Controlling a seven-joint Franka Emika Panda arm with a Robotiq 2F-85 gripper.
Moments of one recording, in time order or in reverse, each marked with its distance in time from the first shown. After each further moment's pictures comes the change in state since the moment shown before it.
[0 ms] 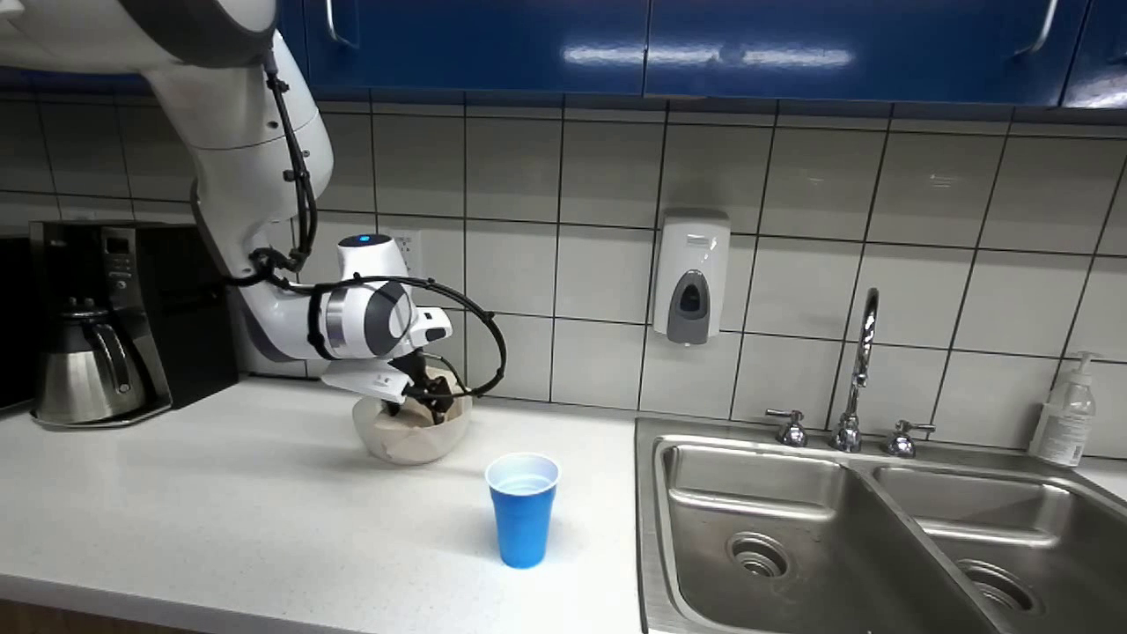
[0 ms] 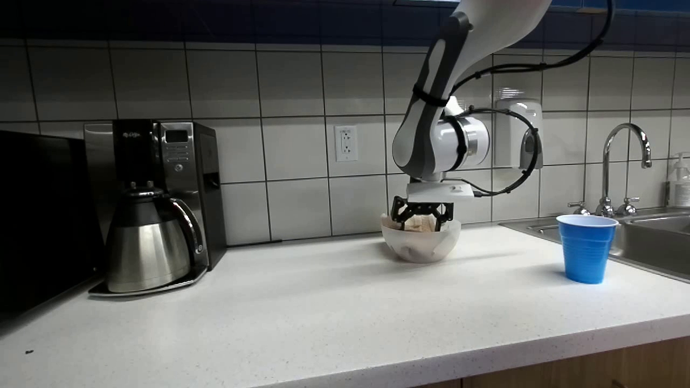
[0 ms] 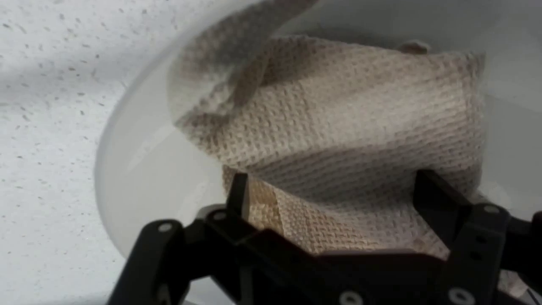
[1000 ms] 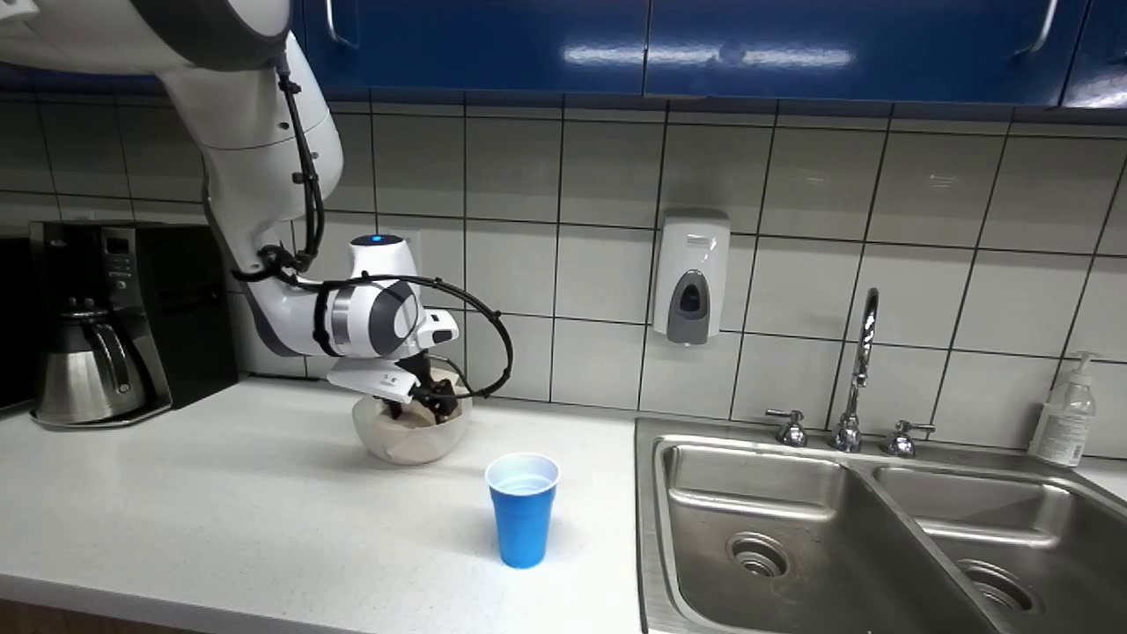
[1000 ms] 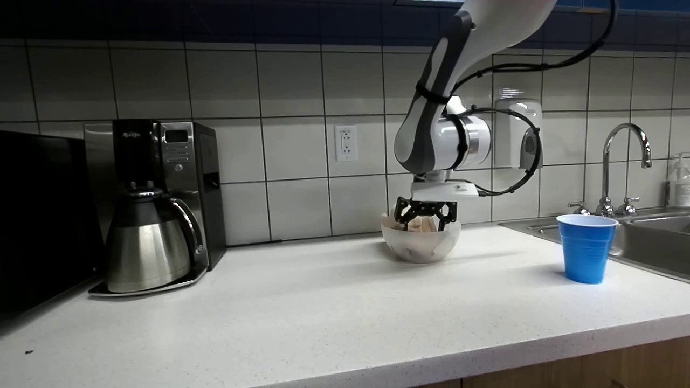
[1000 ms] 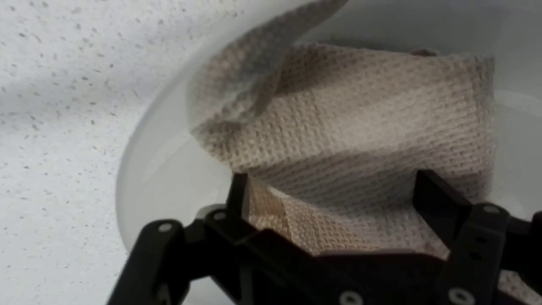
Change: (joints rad) arm -0.053 0.000 0.044 0.010 0.033 -0.044 -0.059
